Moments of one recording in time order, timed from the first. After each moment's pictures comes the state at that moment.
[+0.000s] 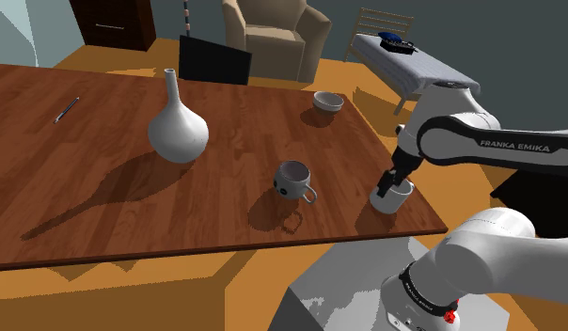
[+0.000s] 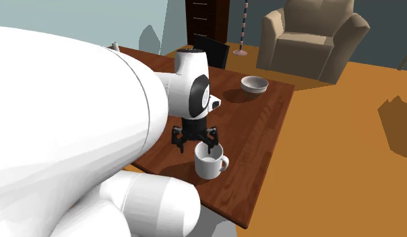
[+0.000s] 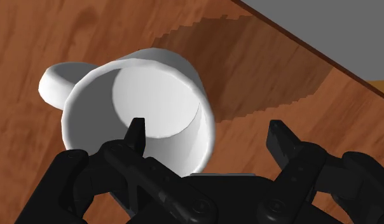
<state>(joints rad) -0.20 -0.90 -0.26 -2.96 -0.25 2.00 -0.16</state>
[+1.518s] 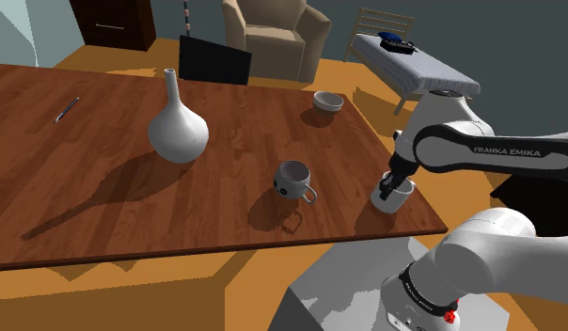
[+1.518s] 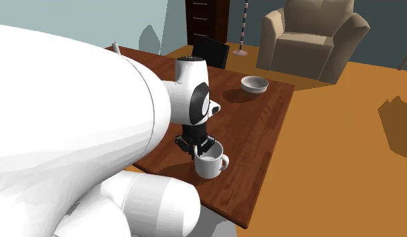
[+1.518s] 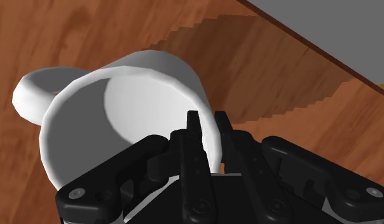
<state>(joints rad) -0.21 -0.88 -0.27 -3.00 -0.27 2.06 -0.16</state>
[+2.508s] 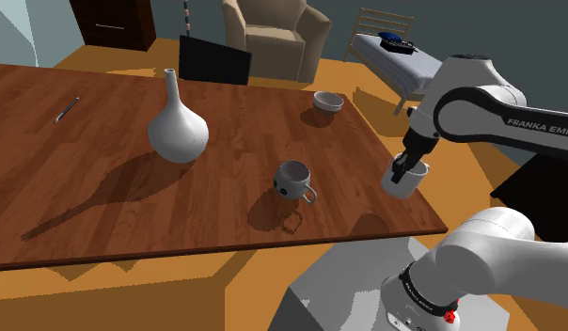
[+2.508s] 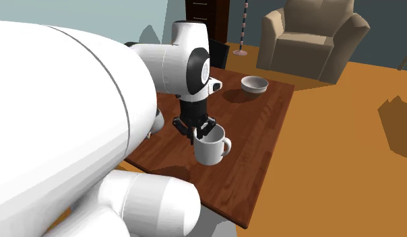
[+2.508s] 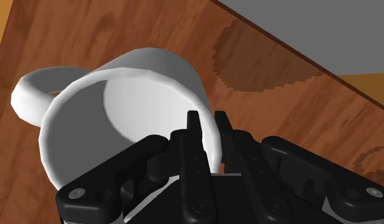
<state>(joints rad) -0.18 -0.97 -0.22 -2.83 -0.22 1.81 -0.17</state>
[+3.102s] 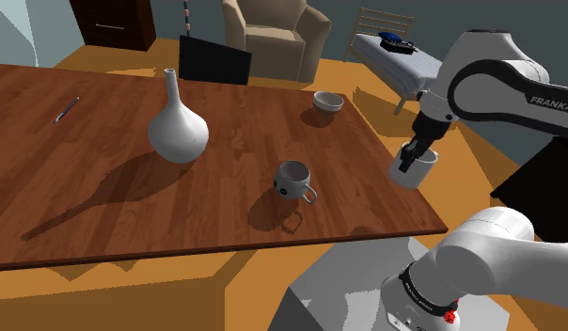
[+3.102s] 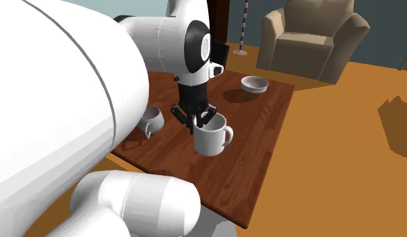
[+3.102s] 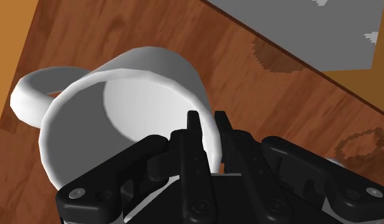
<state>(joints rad) -0.17 -0.97 -0.20 -2.72 -0.19 1.69 -0.17</state>
